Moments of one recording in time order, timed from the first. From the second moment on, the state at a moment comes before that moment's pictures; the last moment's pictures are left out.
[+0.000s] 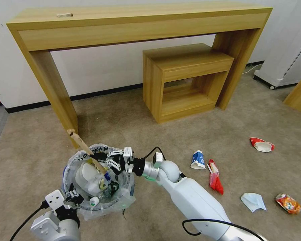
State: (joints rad) left arm 1.85 -1.61 -0.54 -2.44 -0.38 0.35 -0.52; right arm -0.74 1.37 -0.20 1.44 0.62 0.24 -0.91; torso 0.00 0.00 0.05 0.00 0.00
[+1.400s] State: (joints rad) left arm 1.82 -1.61 -0.57 -2.47 -0.43 0.38 -0.56; right arm -1.40 1.25 0.79 1.97 0.47 0.24 -0.18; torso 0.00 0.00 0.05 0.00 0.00
